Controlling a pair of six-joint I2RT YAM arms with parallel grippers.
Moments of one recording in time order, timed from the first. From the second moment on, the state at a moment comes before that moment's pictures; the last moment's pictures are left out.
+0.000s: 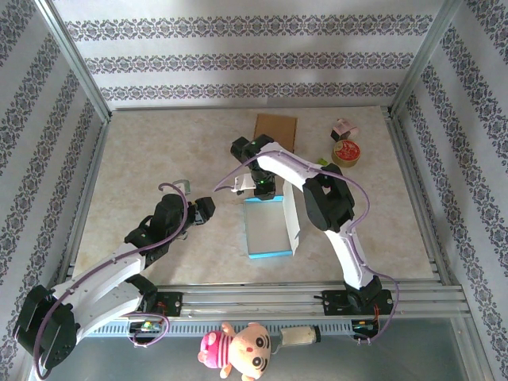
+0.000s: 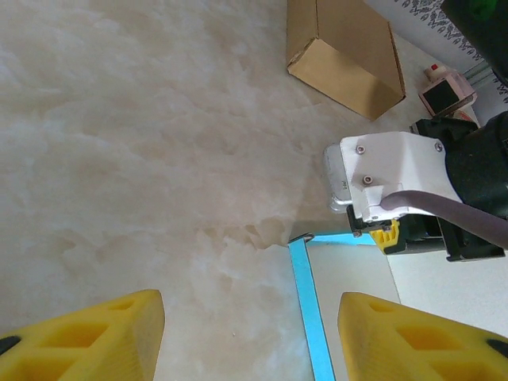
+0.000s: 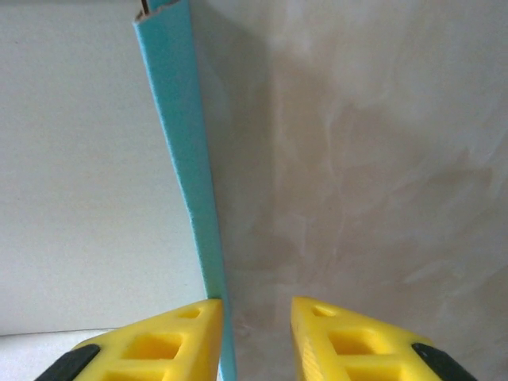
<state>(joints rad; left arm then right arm) -0.54 0.91 0.43 -0.06 -0.10 -0.71 0.67 2.29 1.94 -1.27 0.15 -0.92</state>
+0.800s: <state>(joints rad) -0.54 0.77 0.43 -0.11 -0.15 -0.71 0.67 2.27 1.89 -1.21 0.07 -0.92</state>
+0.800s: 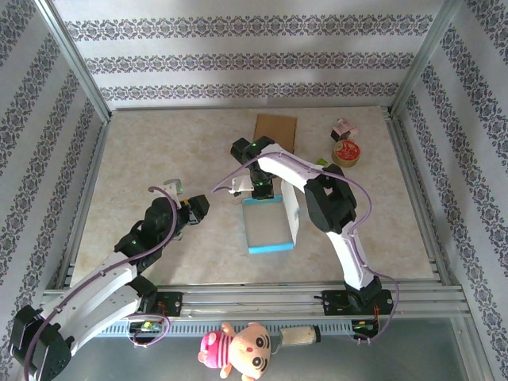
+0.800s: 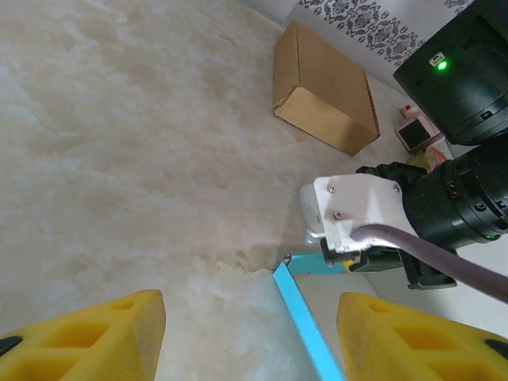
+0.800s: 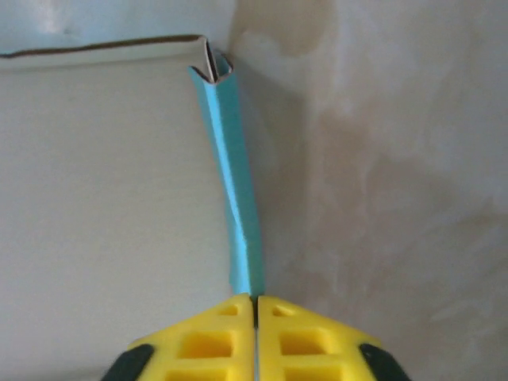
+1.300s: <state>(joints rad) -0.54 0.79 0.43 -0.12 -0.15 -0.71 0.68 2.27 1.85 -1.16 0.10 -0.93</state>
